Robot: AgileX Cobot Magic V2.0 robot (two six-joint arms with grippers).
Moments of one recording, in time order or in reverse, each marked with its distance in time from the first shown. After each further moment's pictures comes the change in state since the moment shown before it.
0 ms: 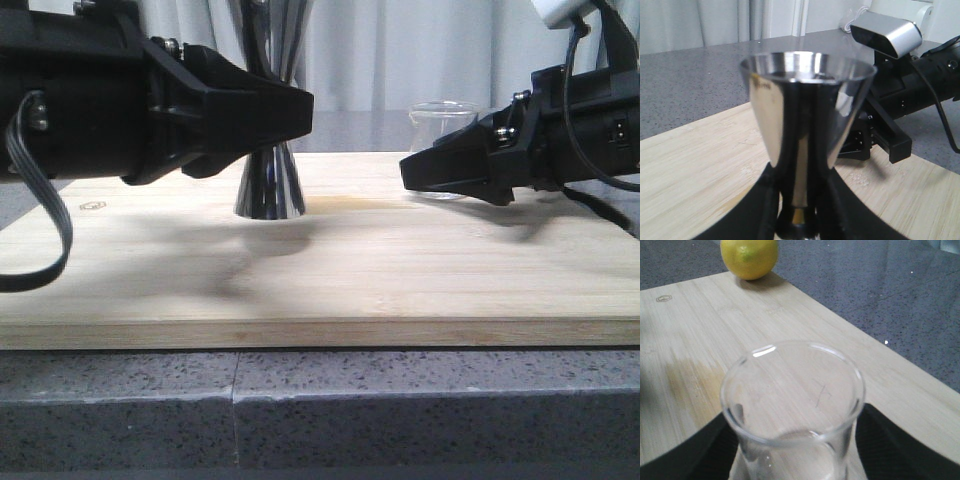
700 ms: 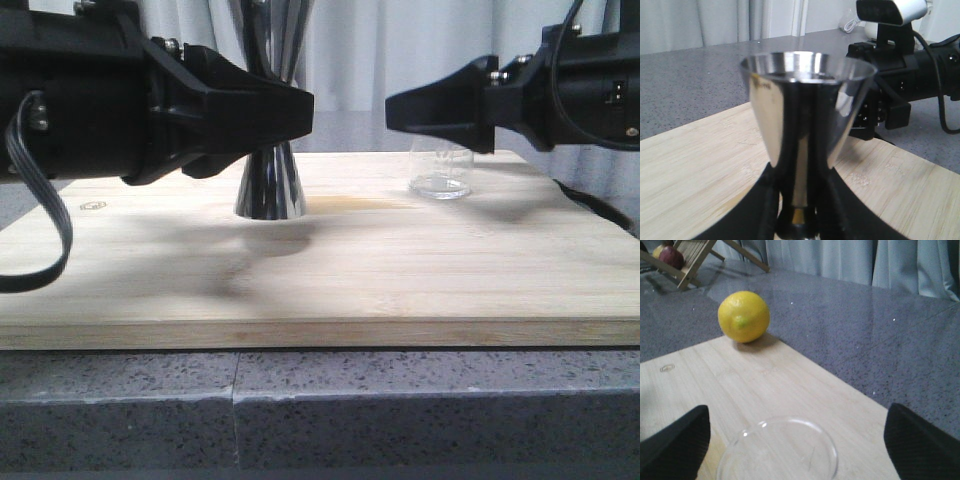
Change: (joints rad) left arm 0.000 0.000 0.000 0.000 0.000 -0.002; right arm 0.000 -0.002 0.000 0.151 -0.121 0.010
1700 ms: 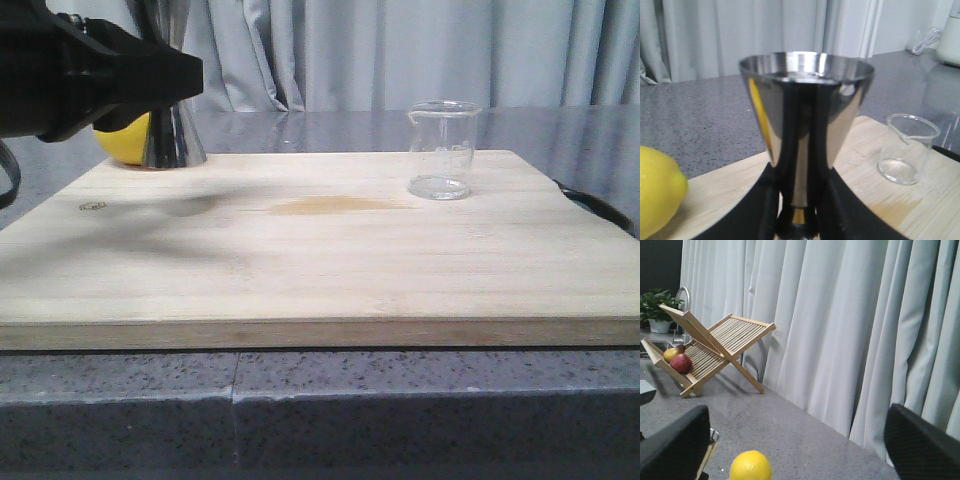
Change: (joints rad) left arm 0.250 -0.014 0.000 0.049 -0.039 0.000; right arm 0.002 -0.418 -0.036 0.079 -0.030 0.051
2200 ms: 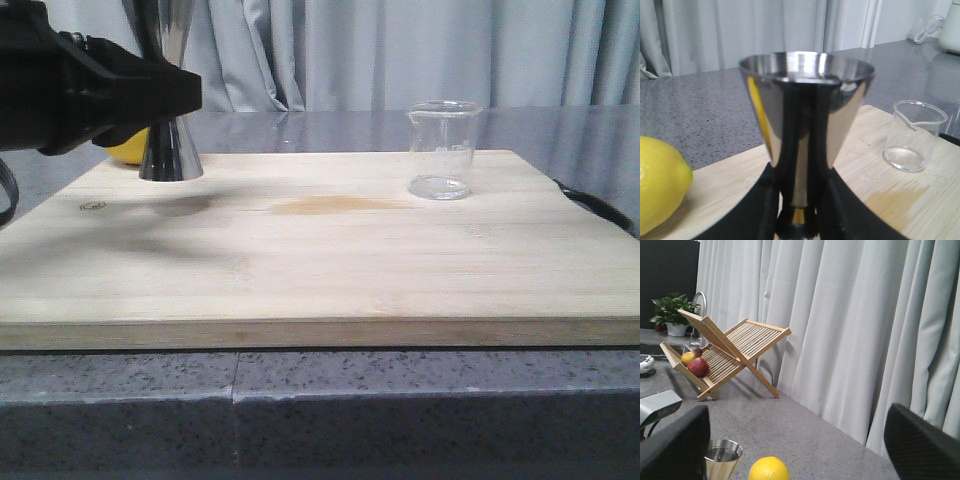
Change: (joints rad) left arm 0.026 0.027 0.000 0.038 -0.015 0.000; right arm 0.044 -0.009 0.000 -0.003 -0.002 0.005
